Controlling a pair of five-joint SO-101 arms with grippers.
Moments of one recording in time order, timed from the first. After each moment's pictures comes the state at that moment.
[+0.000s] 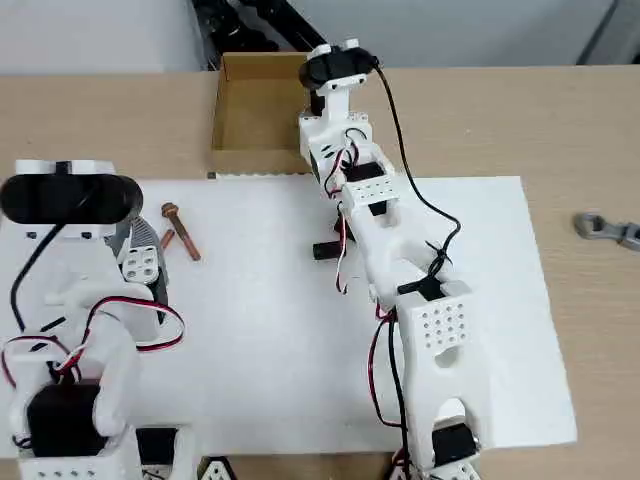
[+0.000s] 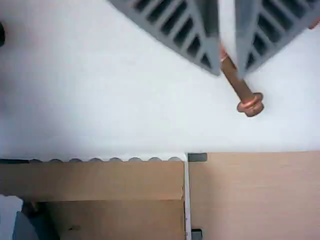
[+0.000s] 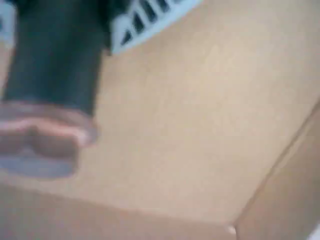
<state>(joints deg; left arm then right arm) -6.2 -67.1 35.7 72.6 3.2 -19.6 44.7 -22.9 10.3 -7.2</state>
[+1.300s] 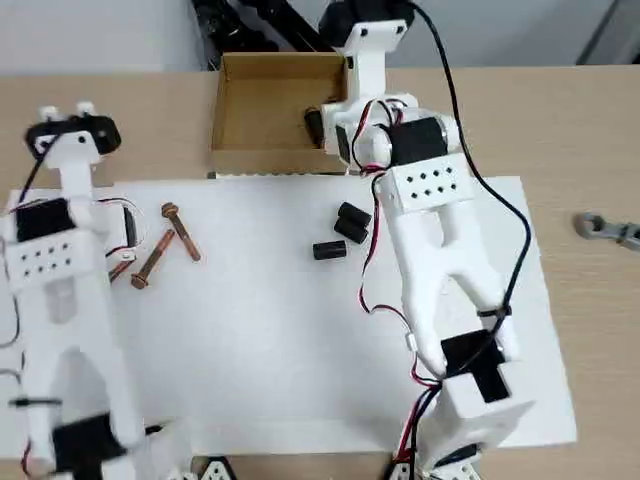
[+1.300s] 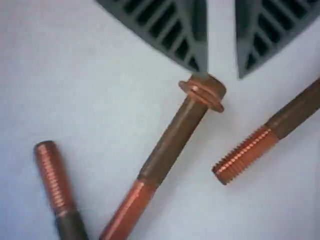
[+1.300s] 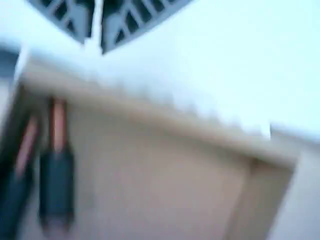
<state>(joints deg) -21.2 -11.3 15.9 80.0 -4.1 -18.9 9.4 -24.4 68.3 -7.2</state>
